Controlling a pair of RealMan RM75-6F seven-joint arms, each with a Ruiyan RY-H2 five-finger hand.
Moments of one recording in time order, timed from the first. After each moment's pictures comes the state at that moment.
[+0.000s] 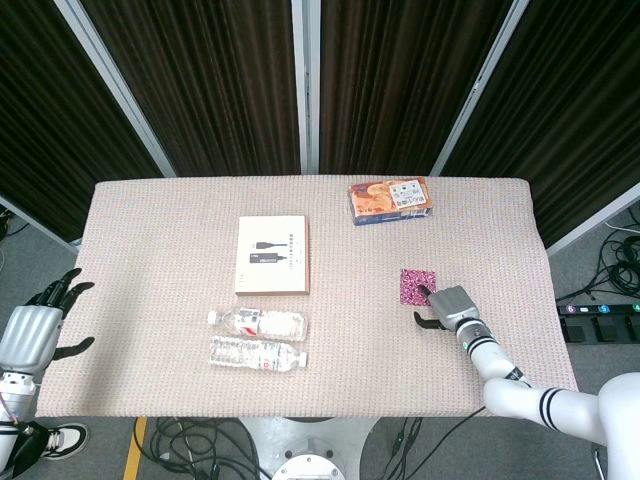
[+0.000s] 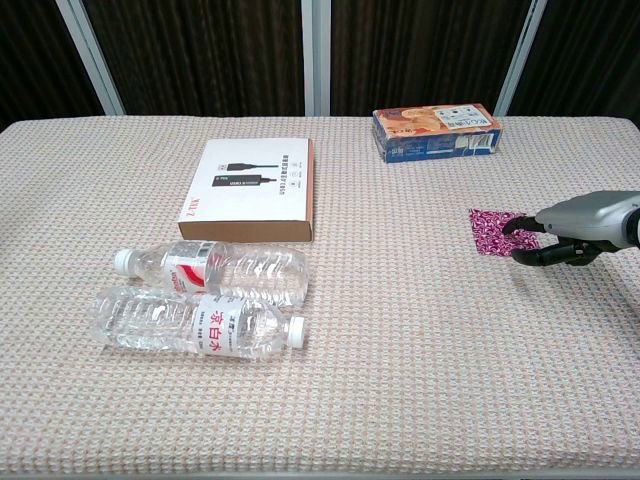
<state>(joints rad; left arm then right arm) -0.18 -1.18 -0.04 -1.42 1.52 1.42 -0.07 0.84 -1.47 -0.07 -1.33 -0.65 0.67 -0.60</state>
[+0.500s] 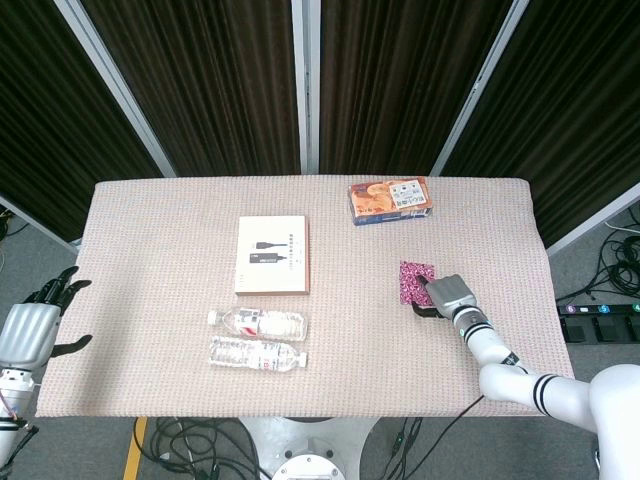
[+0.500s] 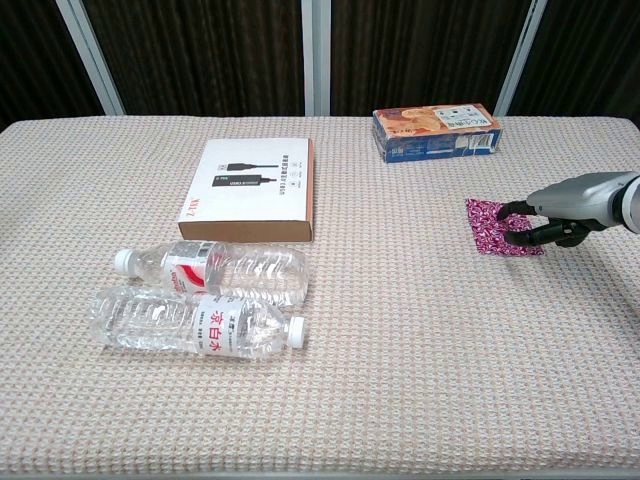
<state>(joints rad) -0.18 -1.18 -0.04 -1.40 1.50 1.40 -0.08 0.90 -1.48 -0.07 -1.26 -0.62 0.61 -0.59</state>
